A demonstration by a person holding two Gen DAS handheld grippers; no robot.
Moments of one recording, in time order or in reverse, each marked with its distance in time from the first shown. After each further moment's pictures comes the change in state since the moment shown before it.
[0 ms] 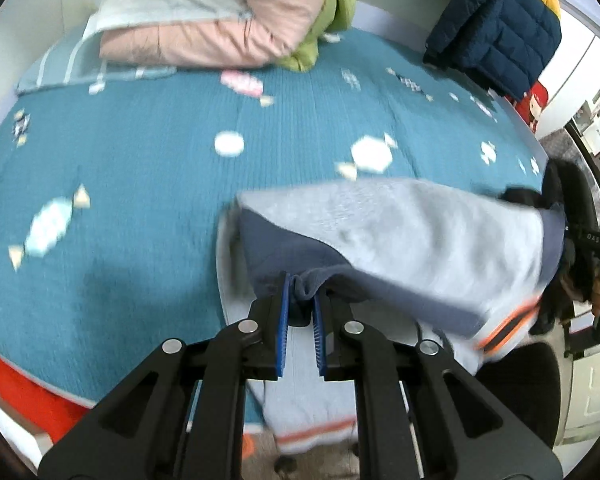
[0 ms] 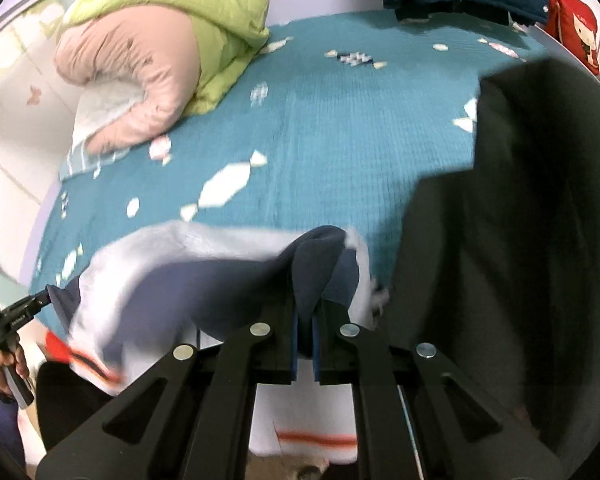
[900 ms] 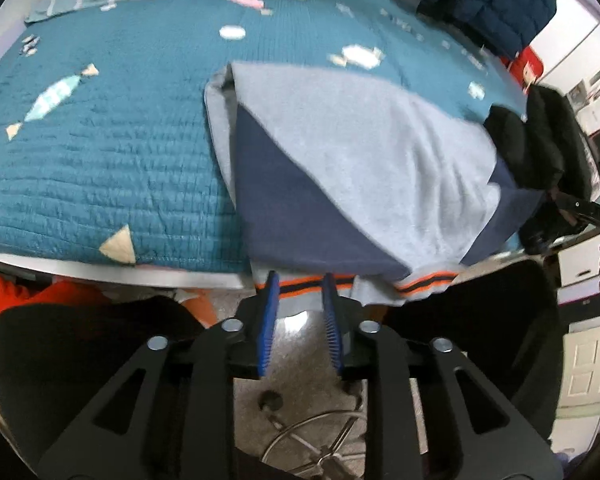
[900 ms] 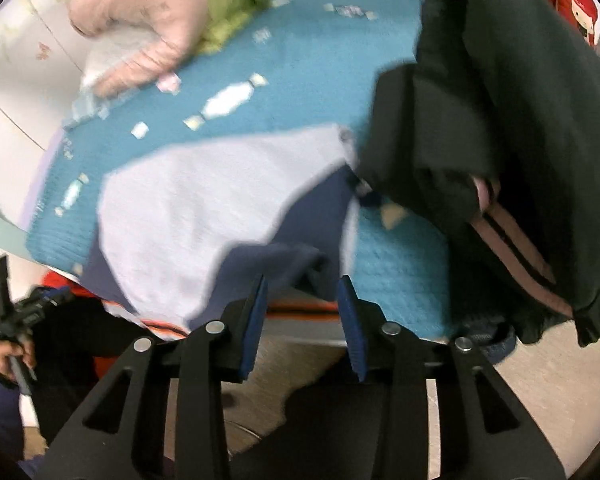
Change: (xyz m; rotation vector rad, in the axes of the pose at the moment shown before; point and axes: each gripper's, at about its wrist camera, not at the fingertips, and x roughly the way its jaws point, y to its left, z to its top) left arm -0.020 0.003 -0.114 -0.033 0.115 -0.045; right arm -0.045 0.007 -0.092 -0.018 0.071 0.010
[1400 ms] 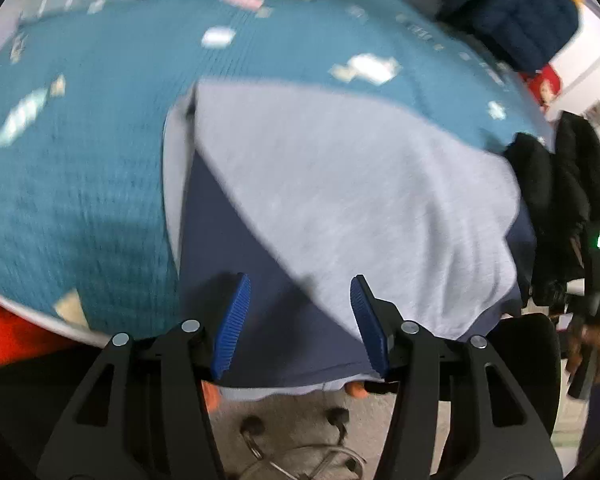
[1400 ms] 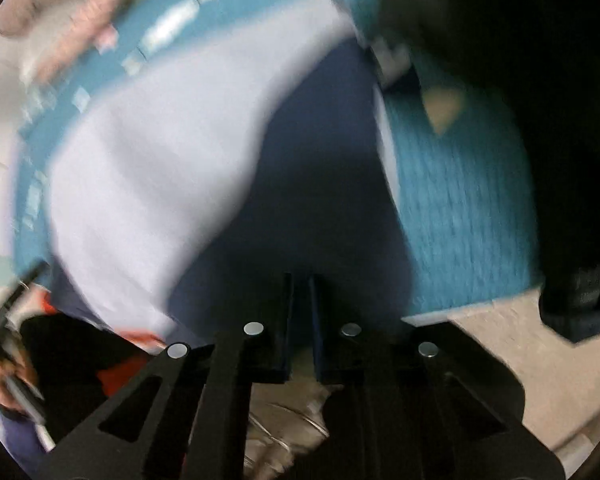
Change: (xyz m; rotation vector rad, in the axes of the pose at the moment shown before) left arm 0.069 -0.015 0.050 -0.079 0.040 0.041; right arm 0.130 -0.009 -0.023 0.177 0.327 -0.088
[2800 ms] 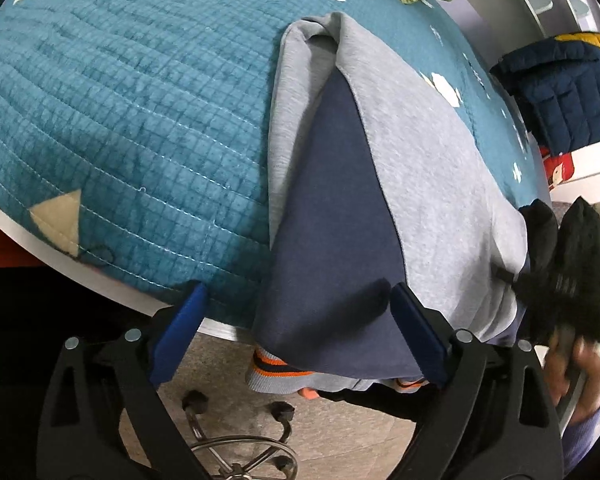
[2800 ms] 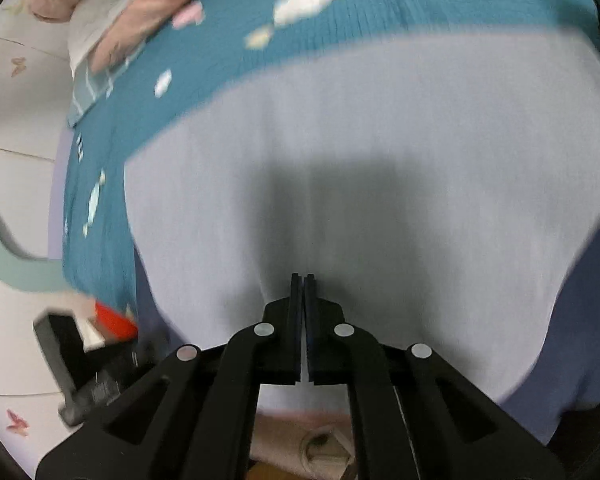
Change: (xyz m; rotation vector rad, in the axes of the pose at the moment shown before) left arm 0.026 0.078 -0.021 -0.316 0.018 -0.135; right arm 0.021 0.154 0.018 -0.013 0.043 0.283
